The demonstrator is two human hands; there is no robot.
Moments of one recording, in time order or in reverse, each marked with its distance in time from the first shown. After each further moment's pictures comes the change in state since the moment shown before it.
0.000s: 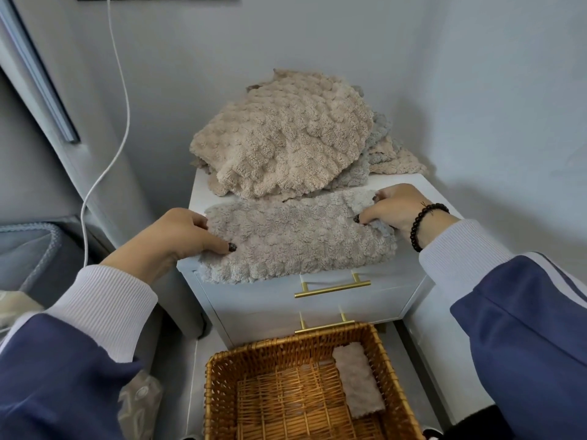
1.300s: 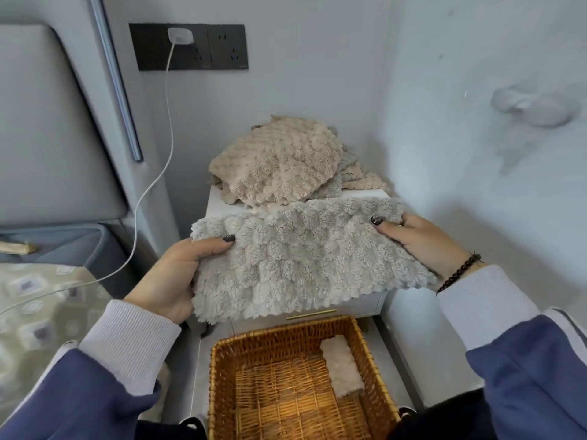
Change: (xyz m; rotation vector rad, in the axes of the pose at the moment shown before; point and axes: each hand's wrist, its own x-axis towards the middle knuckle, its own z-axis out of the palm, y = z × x) left_hand -0.166 -0.020 0.011 -0.960 -0.318 0.122; right_hand -0.167 0.029 -0.059 0.357 -0.133 -0.258
